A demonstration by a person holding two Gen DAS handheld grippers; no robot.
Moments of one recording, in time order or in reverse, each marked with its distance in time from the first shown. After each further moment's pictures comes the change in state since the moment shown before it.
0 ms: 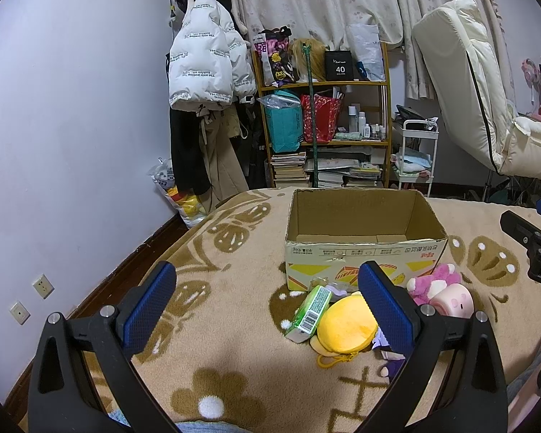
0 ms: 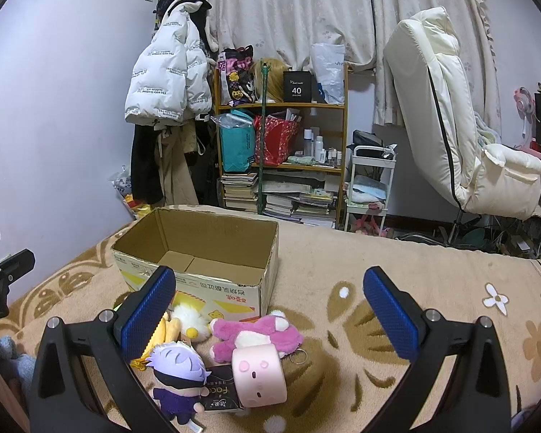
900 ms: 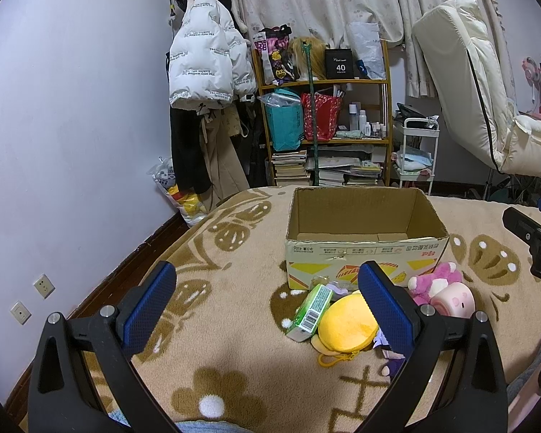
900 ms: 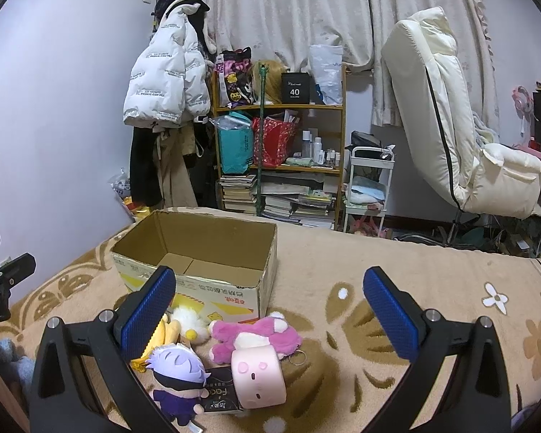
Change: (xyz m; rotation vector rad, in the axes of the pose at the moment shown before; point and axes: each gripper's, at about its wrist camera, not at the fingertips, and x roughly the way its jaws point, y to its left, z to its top) left arm 0.000 -0.001 -0.001 0.003 0.003 0.003; right arm 0.002 -0.004 -0.005 0.007 -0.003 -0.003
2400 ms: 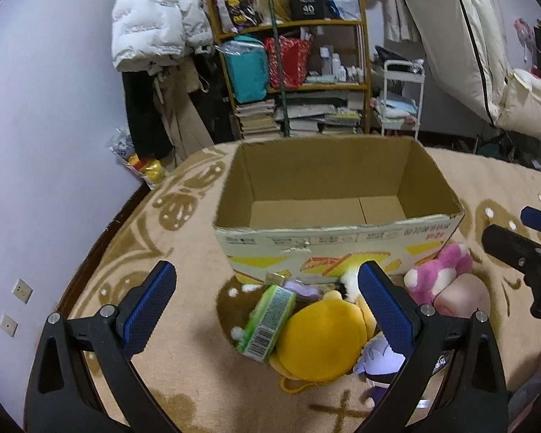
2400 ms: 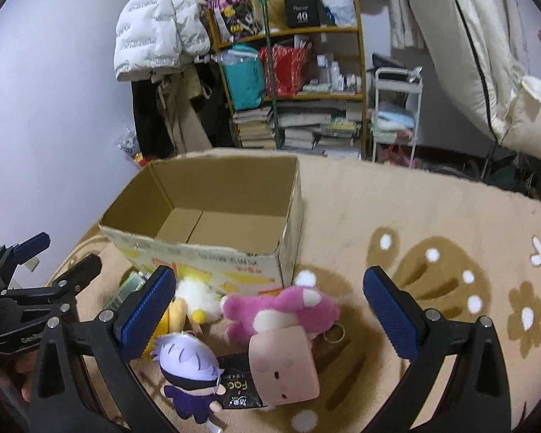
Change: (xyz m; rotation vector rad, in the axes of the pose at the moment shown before) left arm 0.119 -0.060 0.006 0.101 0.226 -0.092; right arm 0.084 -0.004 -0.007 0.107 0.311 0.118
